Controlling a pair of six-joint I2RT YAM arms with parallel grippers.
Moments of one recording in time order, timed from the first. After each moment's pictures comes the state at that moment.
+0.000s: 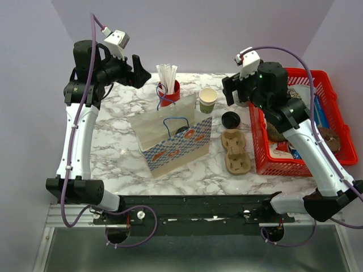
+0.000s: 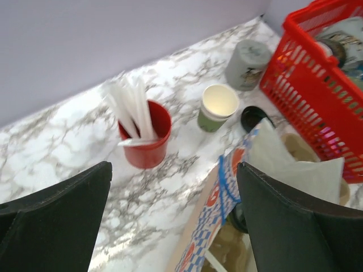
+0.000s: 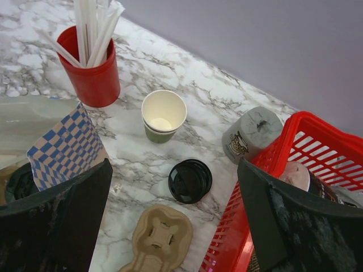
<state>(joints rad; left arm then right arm) -0.07 1.45 1.85 -0.66 0.61 0.00 0.52 1.34 1.65 -0.62 0.14 -0.18</state>
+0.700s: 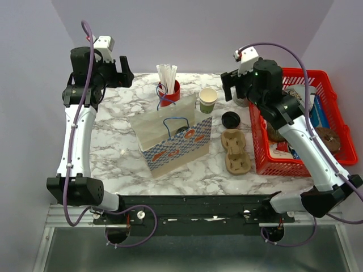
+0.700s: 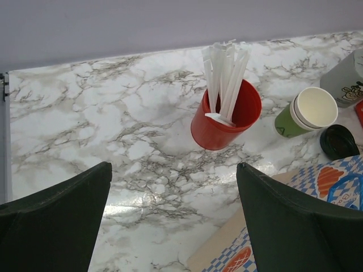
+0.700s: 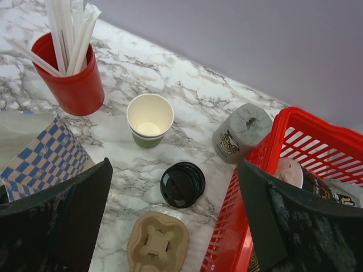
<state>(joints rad) 0.02 1.45 1.71 -0.63 0.30 -0.05 0.52 1.34 1.60 -0.56 0.23 -0.16</state>
